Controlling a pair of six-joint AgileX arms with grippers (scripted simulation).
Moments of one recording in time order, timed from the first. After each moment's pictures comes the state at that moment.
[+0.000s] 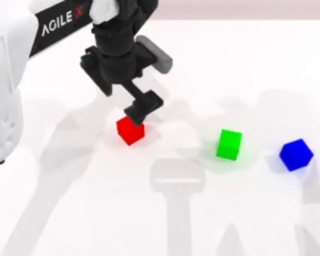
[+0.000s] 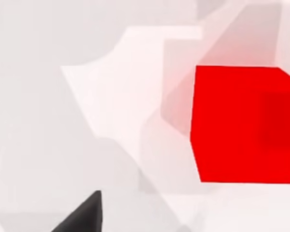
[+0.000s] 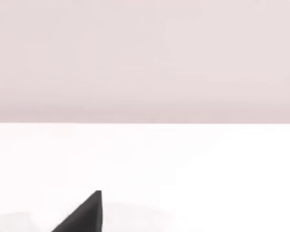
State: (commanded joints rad) left arm -0.48 2.33 2.05 -1.29 0.00 0.45; right arm 0.00 0.00 0.00 0.00 0.00 0.00
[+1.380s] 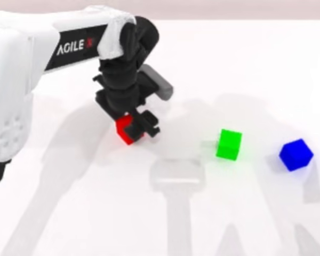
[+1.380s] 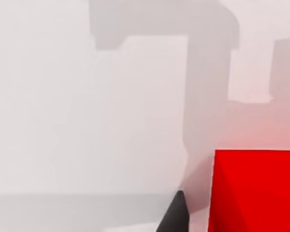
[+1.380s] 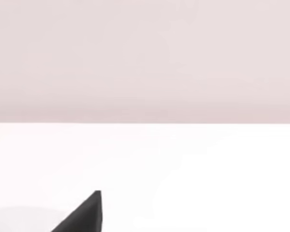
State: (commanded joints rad) left arm -0.48 2.40 1.83 -1.00 0.01 0.45; right arm 0.00 0.00 0.00 0.00 0.00 0.00
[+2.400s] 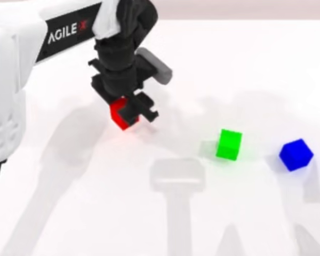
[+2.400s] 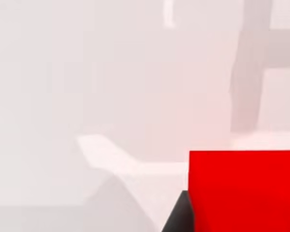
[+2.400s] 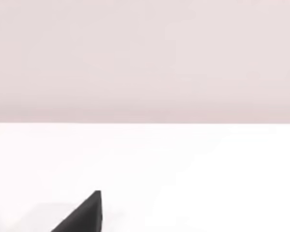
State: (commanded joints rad) left arm -0.47 2.34 1.96 -1.17 0.02 0.44; right arm 0.00 0.00 0.00 0.00 0.00 0.00
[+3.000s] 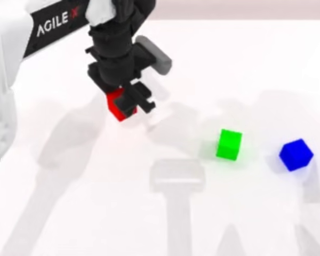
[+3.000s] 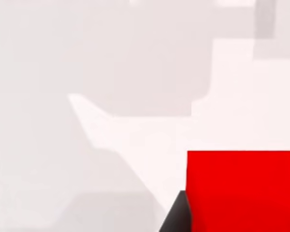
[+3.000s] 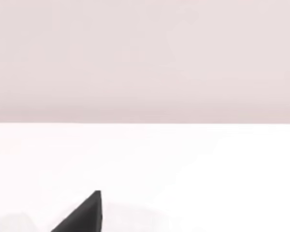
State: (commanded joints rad) left arm -0.48 2.29 2.00 -1.25 0.02 0.48; right arm 0.00 0.00 0.00 0.00 0.00 0.00
